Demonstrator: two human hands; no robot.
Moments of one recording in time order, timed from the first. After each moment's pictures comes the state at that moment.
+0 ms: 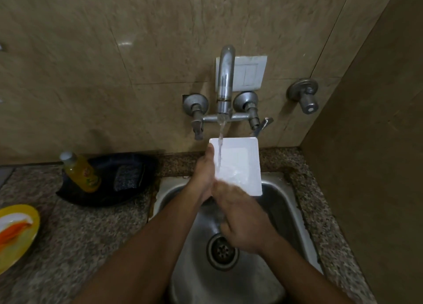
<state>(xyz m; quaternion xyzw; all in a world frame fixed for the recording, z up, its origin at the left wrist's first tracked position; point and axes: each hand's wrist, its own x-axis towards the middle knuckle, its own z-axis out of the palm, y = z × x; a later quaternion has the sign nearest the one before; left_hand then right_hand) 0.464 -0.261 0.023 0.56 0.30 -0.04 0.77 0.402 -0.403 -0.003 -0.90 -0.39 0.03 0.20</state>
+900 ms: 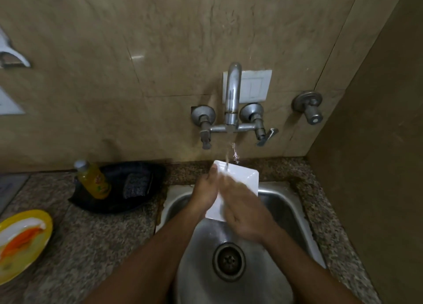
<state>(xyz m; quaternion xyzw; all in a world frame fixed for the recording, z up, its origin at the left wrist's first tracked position) 0.440 -0.246 0.014 0.75 0.24 0.01 0.62 0.428 -0.388 -0.001 -0.90 -0.38 0.02 0.21</state>
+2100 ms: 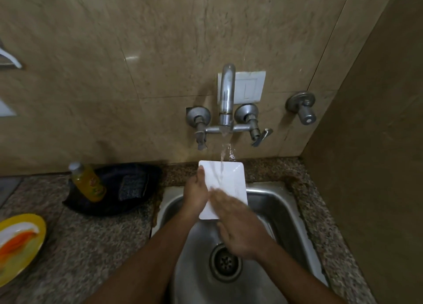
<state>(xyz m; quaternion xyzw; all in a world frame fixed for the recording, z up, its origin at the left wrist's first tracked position) 0.434 -0.239 0.007 0.76 0.26 0.08 0.58 0.399 -0.390 -0.027 -0.90 -0.39 0.00 0.21</state>
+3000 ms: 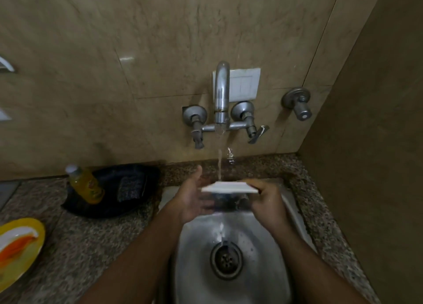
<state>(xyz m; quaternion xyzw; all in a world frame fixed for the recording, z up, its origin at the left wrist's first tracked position) 0.427 -0.221 0.018 0.51 0.31 -0.21 0.77 0.434 -0.416 -0.002 -0.82 -0.05 -0.02 0.56</state>
